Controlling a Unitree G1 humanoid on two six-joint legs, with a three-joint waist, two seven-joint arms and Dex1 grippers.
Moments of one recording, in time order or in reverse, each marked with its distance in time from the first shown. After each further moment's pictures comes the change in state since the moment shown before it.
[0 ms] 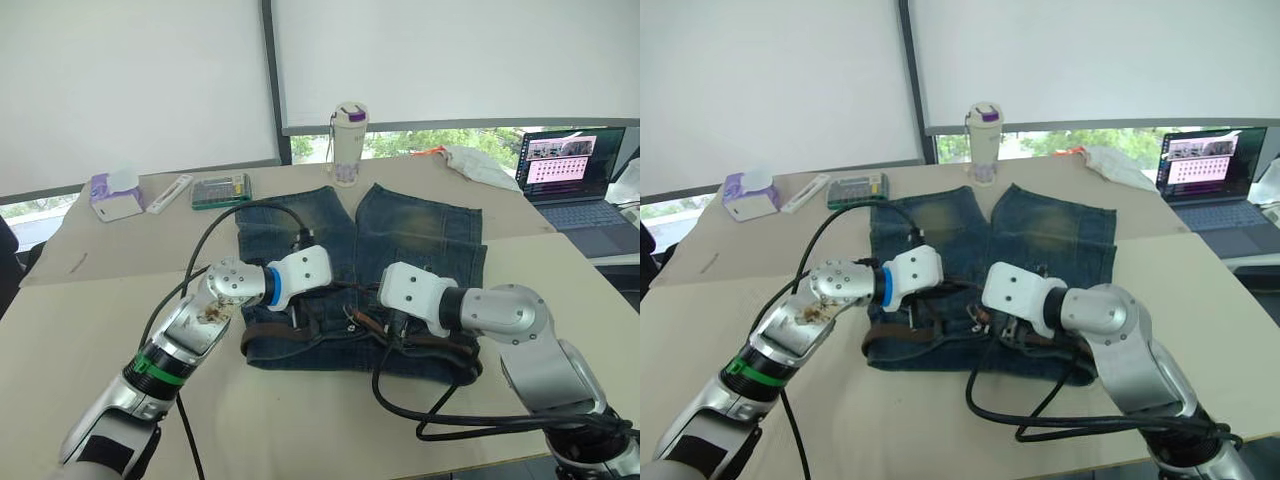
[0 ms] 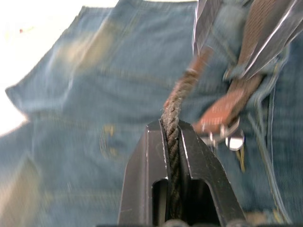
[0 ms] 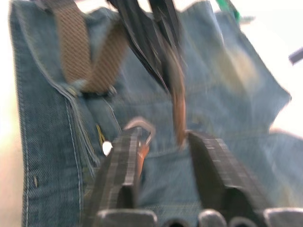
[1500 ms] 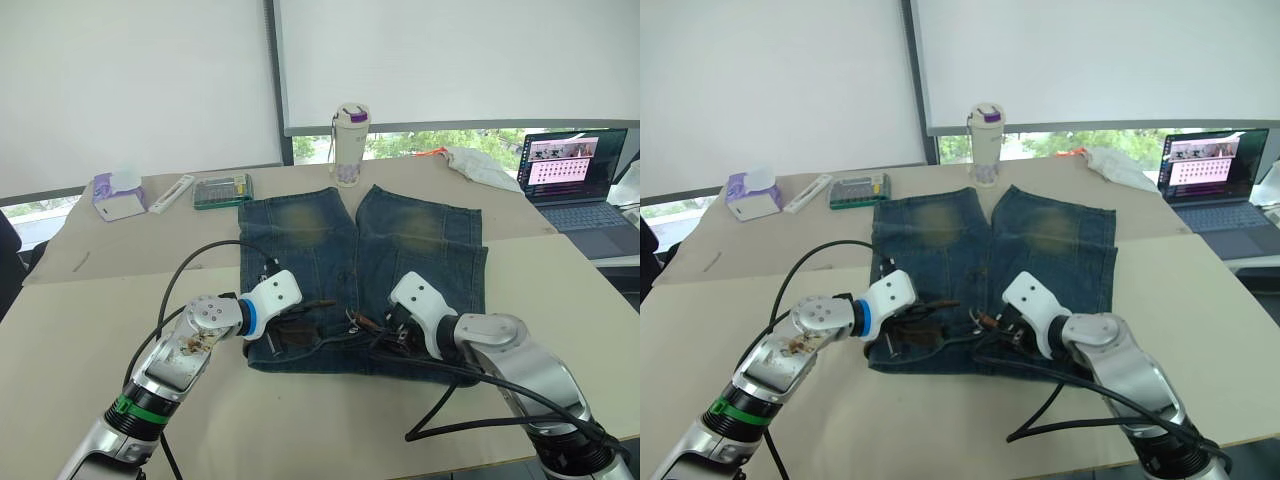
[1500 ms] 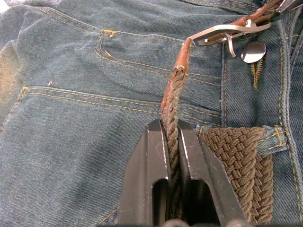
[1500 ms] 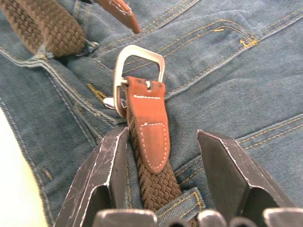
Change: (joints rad) left arm 0.189 0.004 0.074 -0.054 0.039 0.106 0.060; right arm 0.076 0.070 -0.023 0.091 0.221 0.258 -0.222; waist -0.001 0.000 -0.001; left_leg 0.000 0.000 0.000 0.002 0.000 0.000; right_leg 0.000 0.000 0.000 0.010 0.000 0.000
